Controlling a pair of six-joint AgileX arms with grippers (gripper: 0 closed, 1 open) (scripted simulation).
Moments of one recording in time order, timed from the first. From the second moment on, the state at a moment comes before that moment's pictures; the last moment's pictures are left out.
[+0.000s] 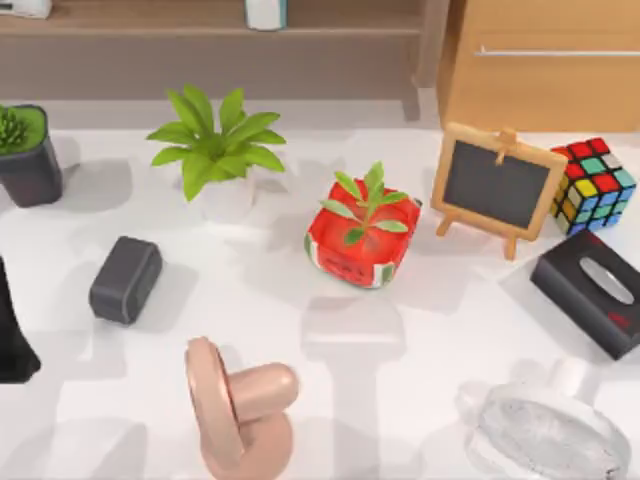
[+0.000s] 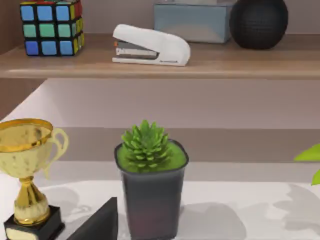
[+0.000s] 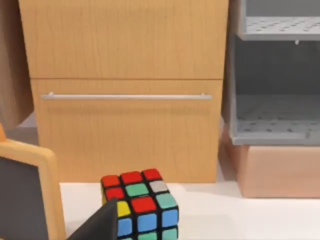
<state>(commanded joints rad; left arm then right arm) 0.00 0.00 0.00 0.00 0.00 0.00 0.00 0.00 0.00 0.00 0.00 0.00</state>
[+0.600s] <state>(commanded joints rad) 0.00 0.00 0.00 0.00 0.00 0.00 0.16 0.35 0.31 0.07 0.12 -0.01</state>
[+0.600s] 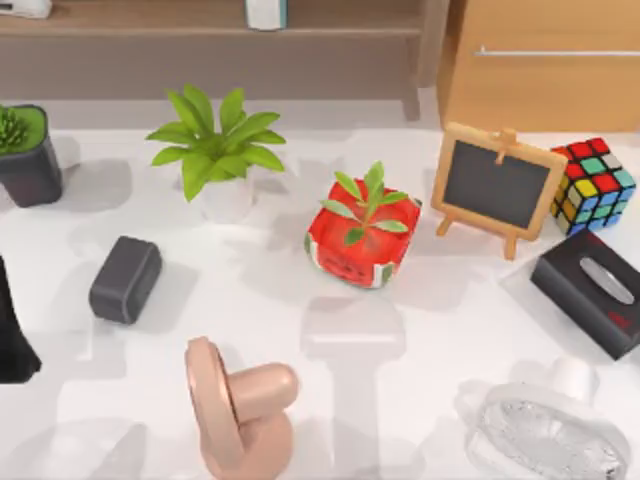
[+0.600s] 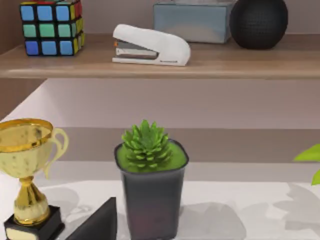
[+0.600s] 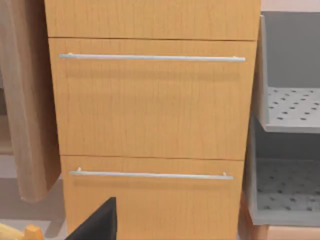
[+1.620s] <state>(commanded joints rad) 0.00 0.00 0.00 0.00 0.00 0.00 0.70 2.04 1.67 0.39 0.69 -0.02</state>
